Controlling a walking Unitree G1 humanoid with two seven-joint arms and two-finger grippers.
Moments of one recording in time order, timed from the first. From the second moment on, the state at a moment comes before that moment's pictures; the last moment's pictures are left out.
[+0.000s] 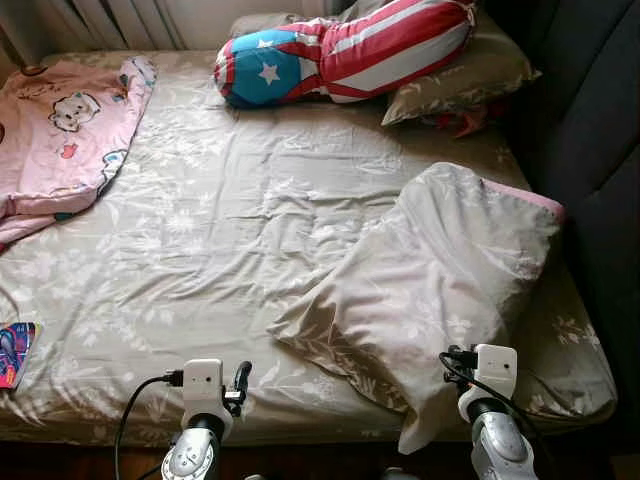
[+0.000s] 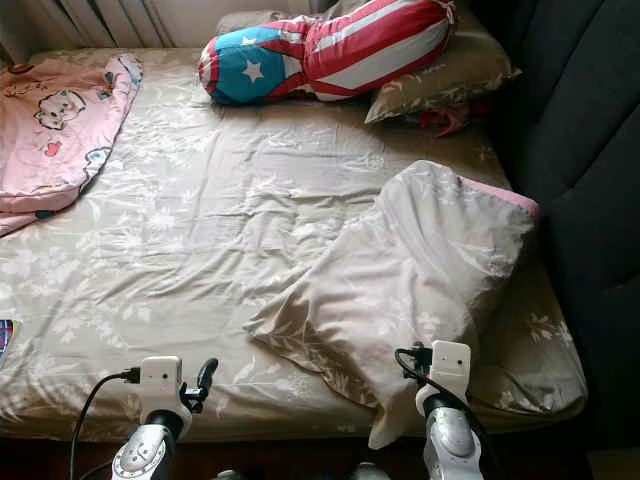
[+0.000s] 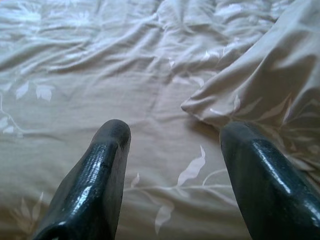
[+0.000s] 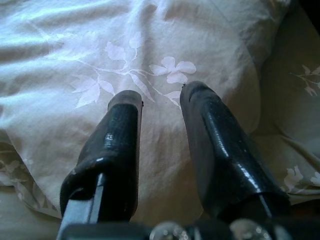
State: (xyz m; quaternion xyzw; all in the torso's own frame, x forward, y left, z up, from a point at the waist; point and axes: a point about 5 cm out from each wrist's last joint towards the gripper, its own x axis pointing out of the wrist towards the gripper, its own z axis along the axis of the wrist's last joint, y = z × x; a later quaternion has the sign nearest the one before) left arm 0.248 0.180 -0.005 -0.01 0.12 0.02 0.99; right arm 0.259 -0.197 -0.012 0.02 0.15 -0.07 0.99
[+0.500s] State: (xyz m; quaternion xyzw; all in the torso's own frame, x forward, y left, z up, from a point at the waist) left arm 0.256 0.176 0.004 -0.01 0.10 0.00 0.99; right arm 0.269 -0.199 -0.008 0.05 0.16 -0.09 0.98
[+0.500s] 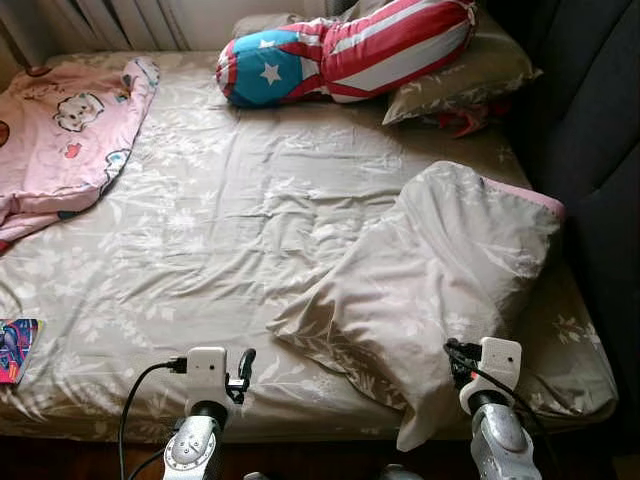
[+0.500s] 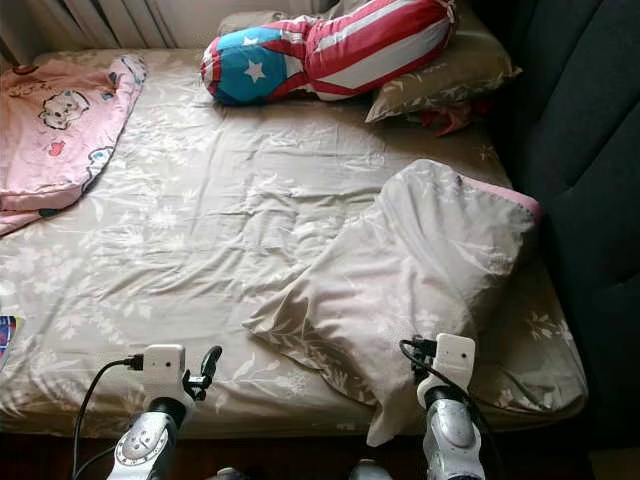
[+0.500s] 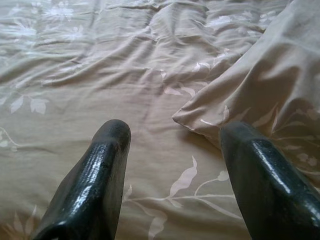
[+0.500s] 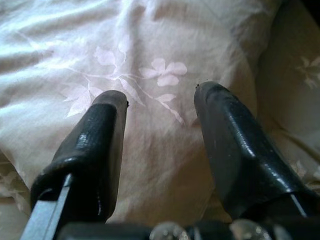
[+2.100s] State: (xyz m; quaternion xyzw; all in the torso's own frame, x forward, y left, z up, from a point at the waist) left arm 0.268 0.179 0.027 0.00 0.07 0.00 1.00; right arm 0.299 -0.193 0.012 0.06 0.16 -0.09 0.98
